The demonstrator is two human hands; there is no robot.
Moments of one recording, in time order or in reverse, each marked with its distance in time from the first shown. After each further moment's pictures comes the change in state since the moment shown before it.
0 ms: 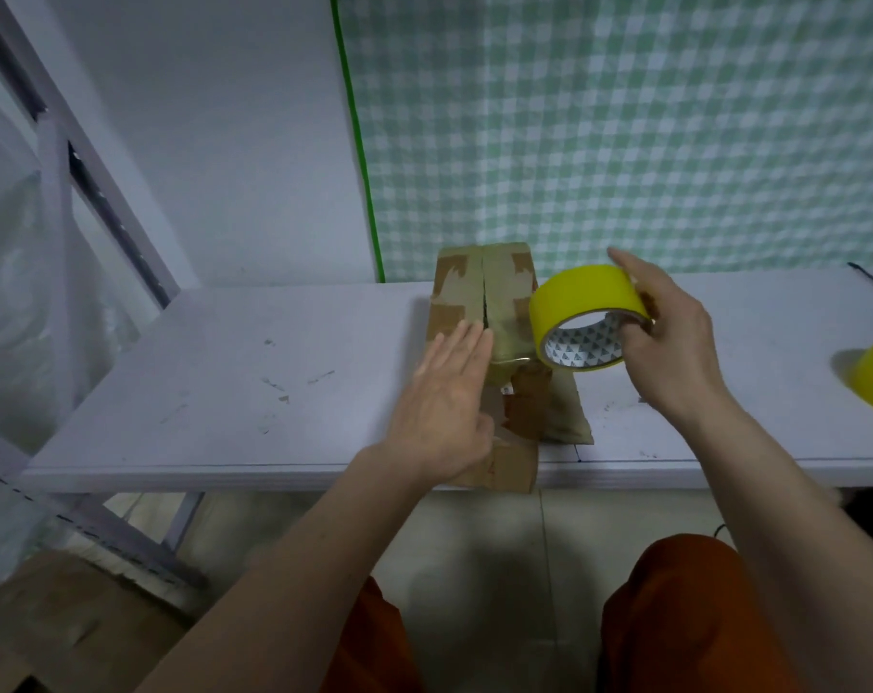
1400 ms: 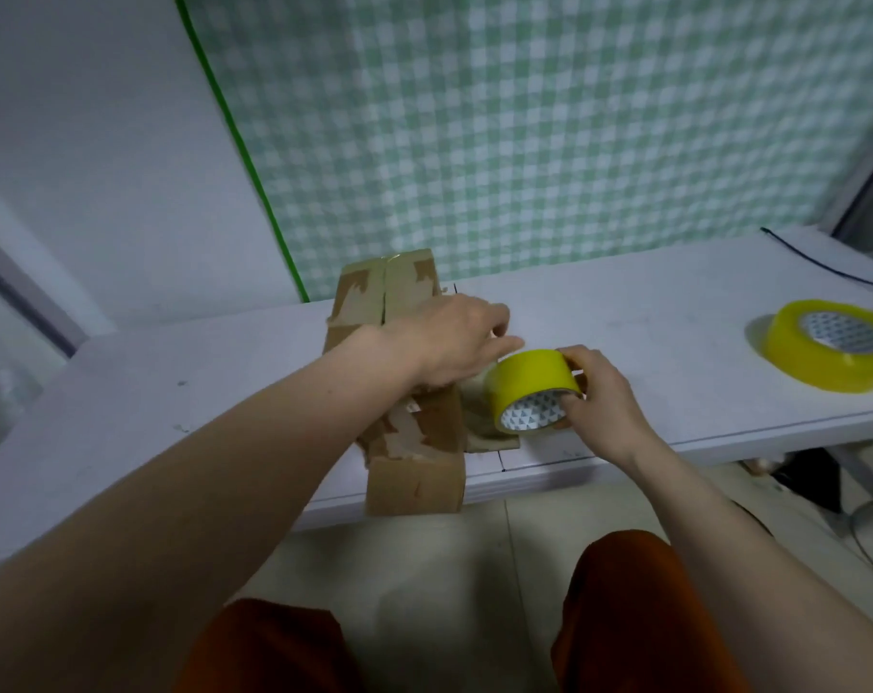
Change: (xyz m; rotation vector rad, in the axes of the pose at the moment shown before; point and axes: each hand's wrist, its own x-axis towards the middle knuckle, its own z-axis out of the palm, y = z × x) left_hand 0.127 0.065 -0.018 0.134 -0.351 0.217; right_hand -0.022 0.110 -0.005 0.015 -0.196 0.264
